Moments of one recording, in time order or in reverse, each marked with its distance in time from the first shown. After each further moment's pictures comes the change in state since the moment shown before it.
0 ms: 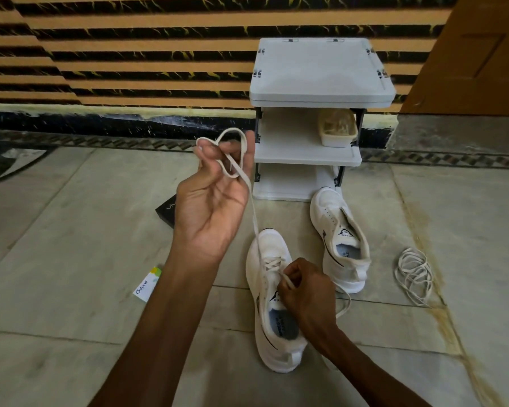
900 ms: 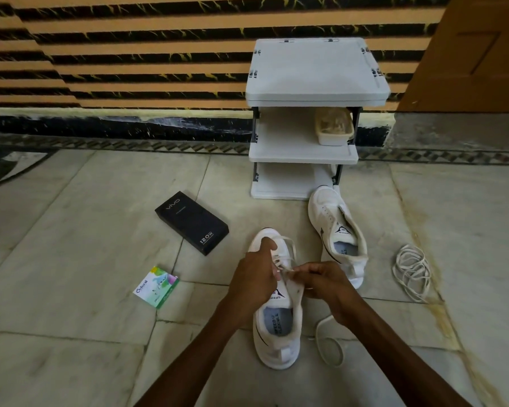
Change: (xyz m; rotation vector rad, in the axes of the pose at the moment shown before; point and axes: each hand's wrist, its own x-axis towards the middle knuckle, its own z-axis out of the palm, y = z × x) left_hand -0.048 -0.055 -0.125 2.320 0.178 -0.513; right_hand 0.024 0.020 -0.035 0.648 -0.368 0.414
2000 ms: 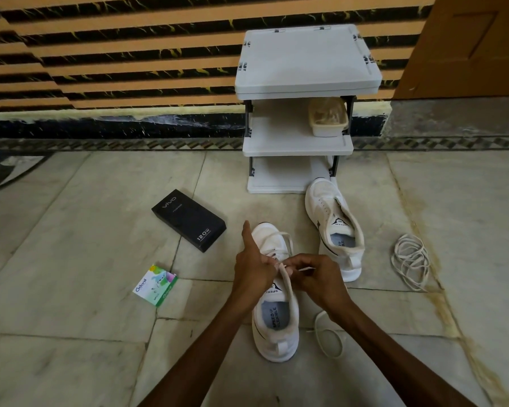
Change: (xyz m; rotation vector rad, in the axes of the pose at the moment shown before) left_hand 0.015 -0.002 0.018 -0.370 0.096 -0.244; right_hand -0.007 0.007 0.008 -0.175 0.072 -0.371
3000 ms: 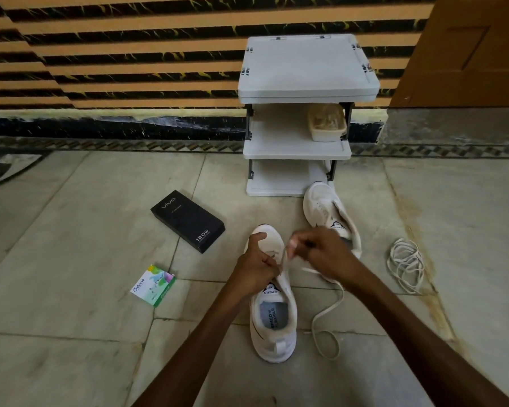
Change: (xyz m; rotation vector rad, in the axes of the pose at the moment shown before) left_hand 0.011 -0.017 -0.005 -0.137 -0.172 0.073; right_hand 0.021 -0.066 -0.030 -0.362 -0.208 -0.158
